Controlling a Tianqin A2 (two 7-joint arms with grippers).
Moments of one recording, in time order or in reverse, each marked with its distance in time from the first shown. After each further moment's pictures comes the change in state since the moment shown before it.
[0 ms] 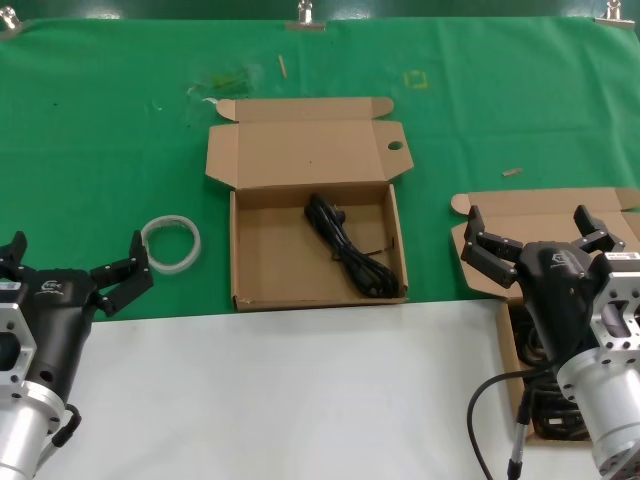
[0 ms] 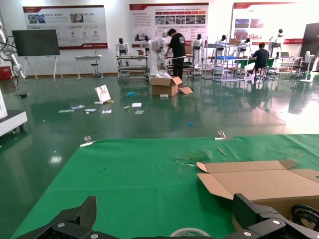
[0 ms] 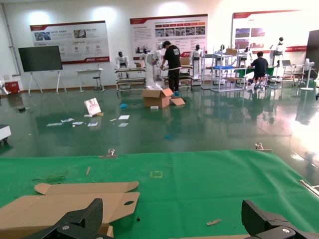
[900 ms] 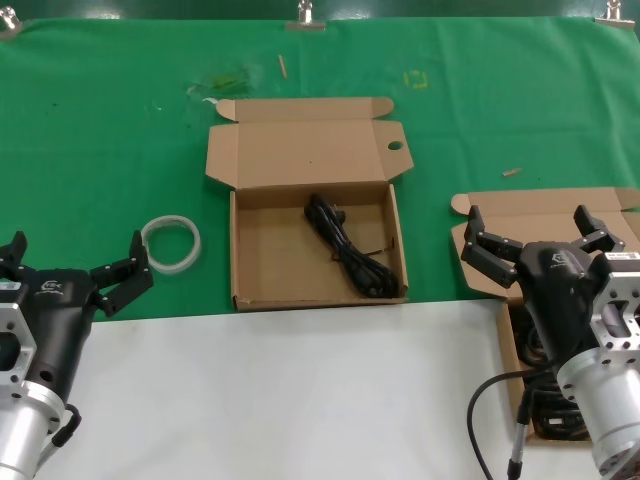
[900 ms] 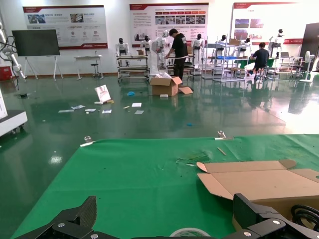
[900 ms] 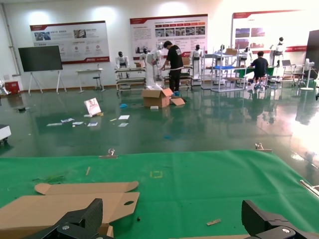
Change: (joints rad) left arm 0.000 0.000 0.000 0.000 0.000 0.000 0.000; right arm 0.000 0.000 0.000 0.000 0.000 0.000 0.000
